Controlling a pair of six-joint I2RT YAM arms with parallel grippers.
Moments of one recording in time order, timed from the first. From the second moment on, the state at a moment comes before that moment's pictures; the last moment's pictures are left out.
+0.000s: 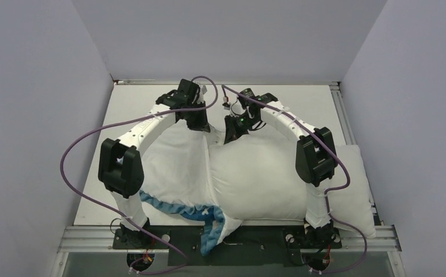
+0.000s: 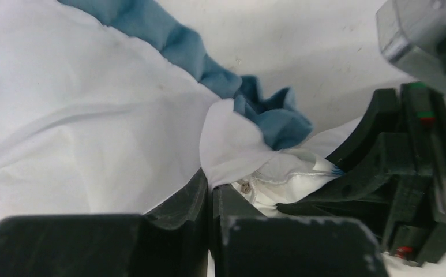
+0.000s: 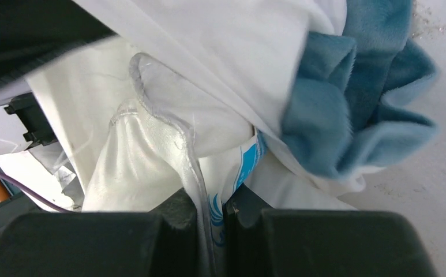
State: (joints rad) left arm -0.46 1.85 1.60 -0.76 0.22 -0.45; right arm 0.53 2.03 1.74 -0.97 -0.65 0.22
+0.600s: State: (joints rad) left arm -0.42 1.74 1.66 -0.57 0.33 -0.60; right arm 0.60 1.97 1.81 -0.86 -0.74 0.19
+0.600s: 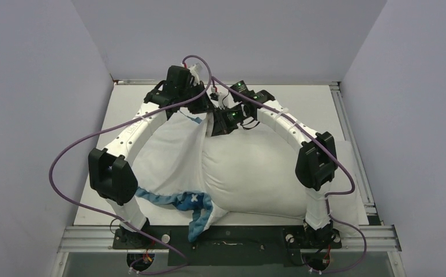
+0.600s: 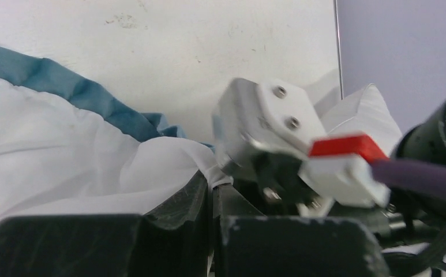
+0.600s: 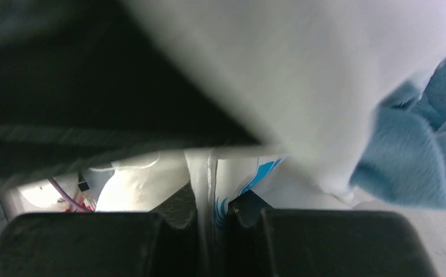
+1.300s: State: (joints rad) left arm -0.49 1.59 1.55 -0.28 0.28 -0.76; right arm 0.47 2.07 1.79 -0.12 -0.85 0.96
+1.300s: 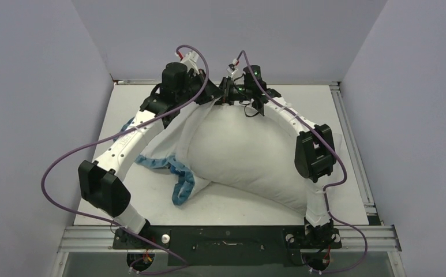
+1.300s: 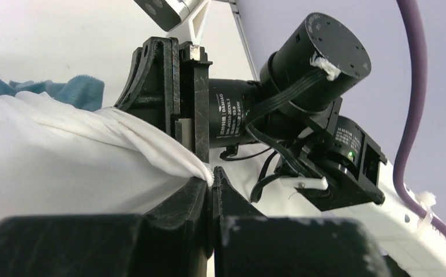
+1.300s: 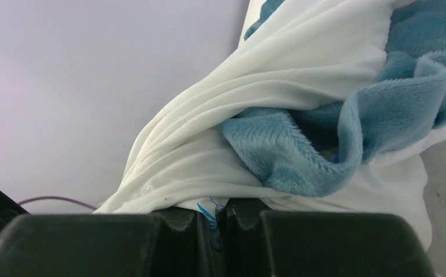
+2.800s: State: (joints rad) left arm -0.56 1.79 1.55 -0.21 0.38 -0.80; right arm 0.25 1.71 1.77 -0.69 -0.24 0.45
